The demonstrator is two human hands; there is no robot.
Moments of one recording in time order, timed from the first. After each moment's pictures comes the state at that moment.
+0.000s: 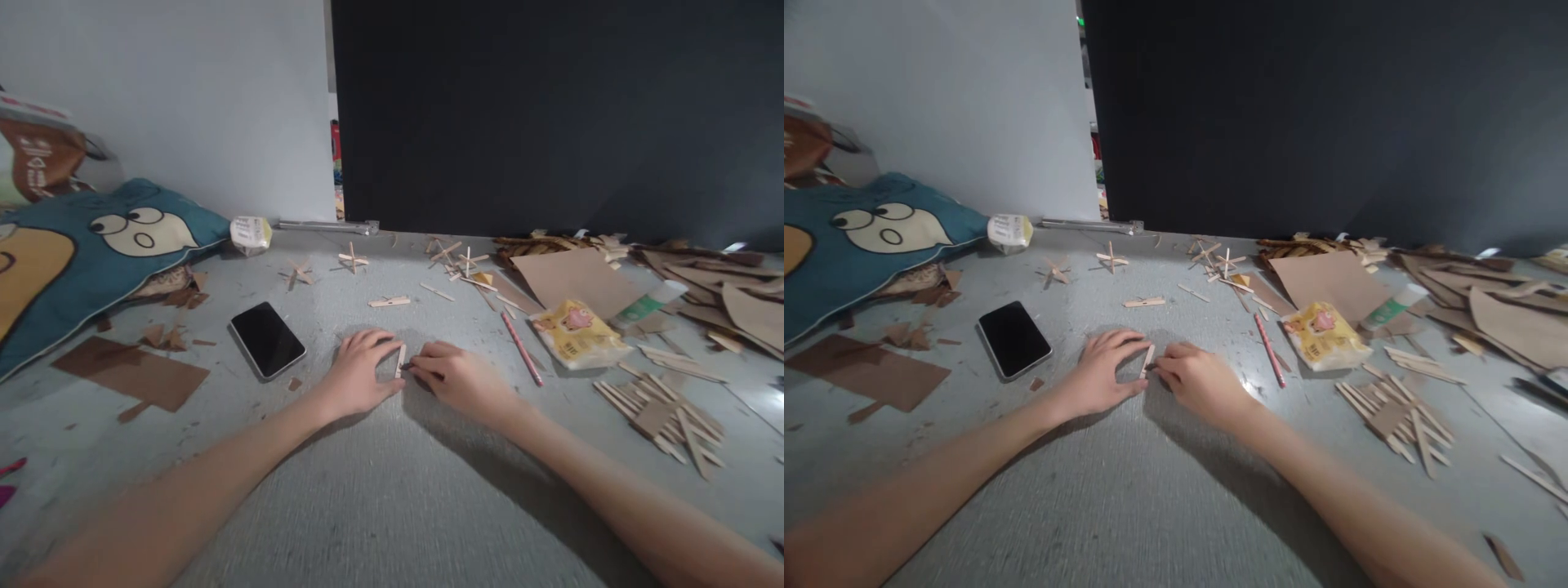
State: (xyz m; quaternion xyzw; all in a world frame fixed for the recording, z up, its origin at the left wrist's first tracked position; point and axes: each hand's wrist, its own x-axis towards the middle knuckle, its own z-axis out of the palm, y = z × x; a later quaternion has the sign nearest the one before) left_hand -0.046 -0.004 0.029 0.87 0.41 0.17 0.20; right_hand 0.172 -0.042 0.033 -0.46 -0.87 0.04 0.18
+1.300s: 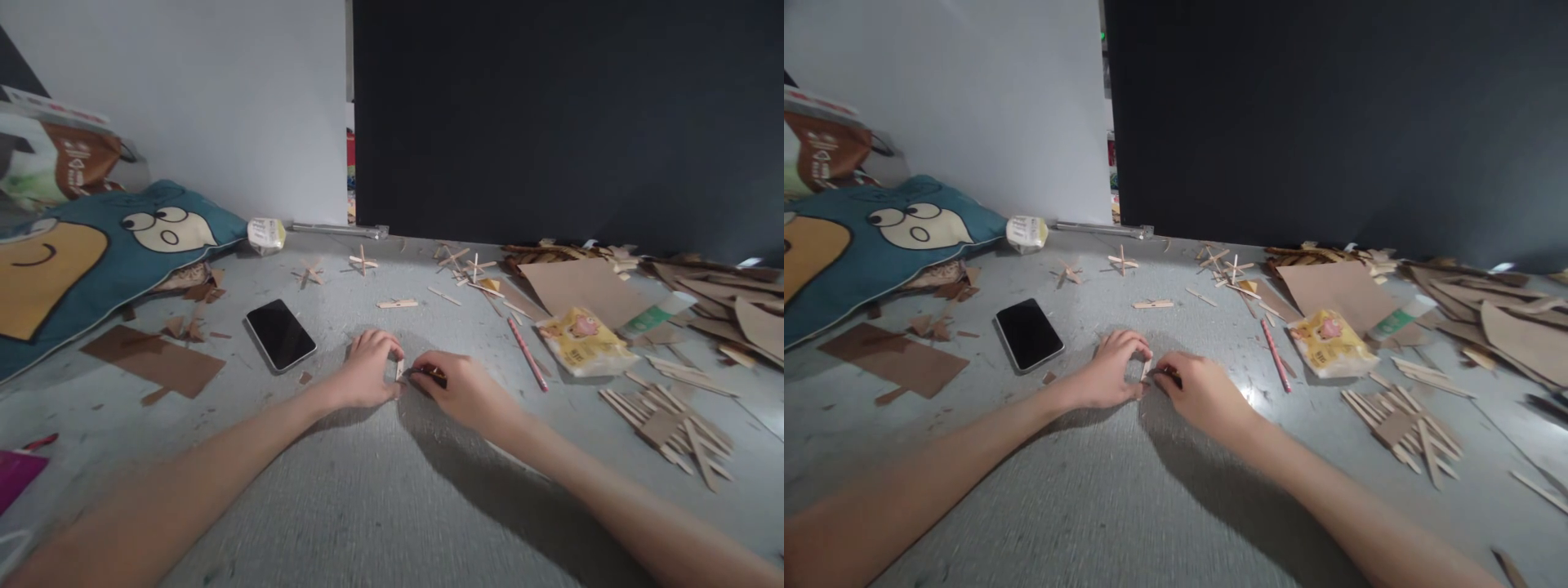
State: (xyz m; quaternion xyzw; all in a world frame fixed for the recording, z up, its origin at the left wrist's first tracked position) left_hand -0.045 -0.003 0.033 0.86 0.41 0.18 0.24; right_hand 0.156 -0.056 0.038 -0.53 -0.80 0.17 0.24
